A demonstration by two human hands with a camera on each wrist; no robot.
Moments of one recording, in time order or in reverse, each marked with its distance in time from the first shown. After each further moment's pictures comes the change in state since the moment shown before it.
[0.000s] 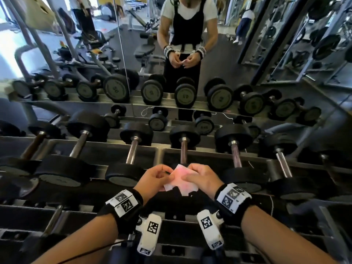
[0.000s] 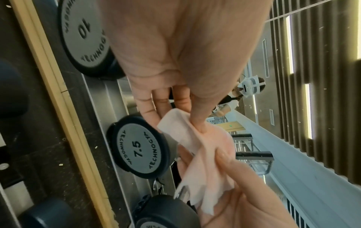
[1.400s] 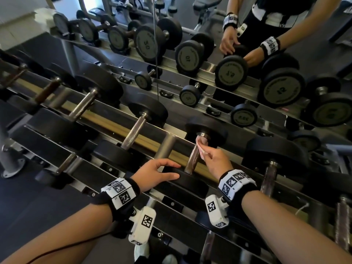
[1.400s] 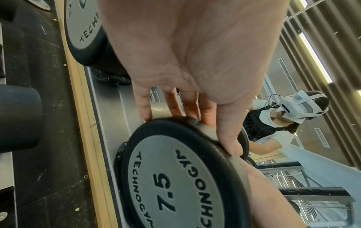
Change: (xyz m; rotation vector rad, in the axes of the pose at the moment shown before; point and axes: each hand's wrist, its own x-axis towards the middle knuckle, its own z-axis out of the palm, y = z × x) left_hand 0.102 -0.044 0.011 0.203 0.132 -0.132; right_hand 0.202 0.084 -0.071 -0.380 -0.179 -0.063
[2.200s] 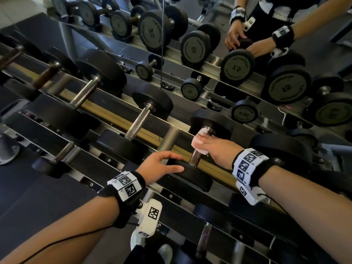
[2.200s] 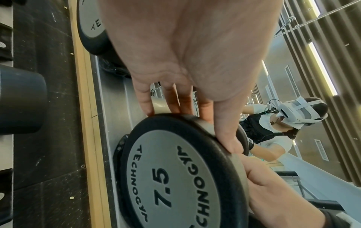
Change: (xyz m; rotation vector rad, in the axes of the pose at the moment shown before) left_hand 0.000 -0.005 0.002 -0.105 0.041 -0.028; right_hand 0.013 -0.049 -0.030 -1.051 -0.535 -0.412
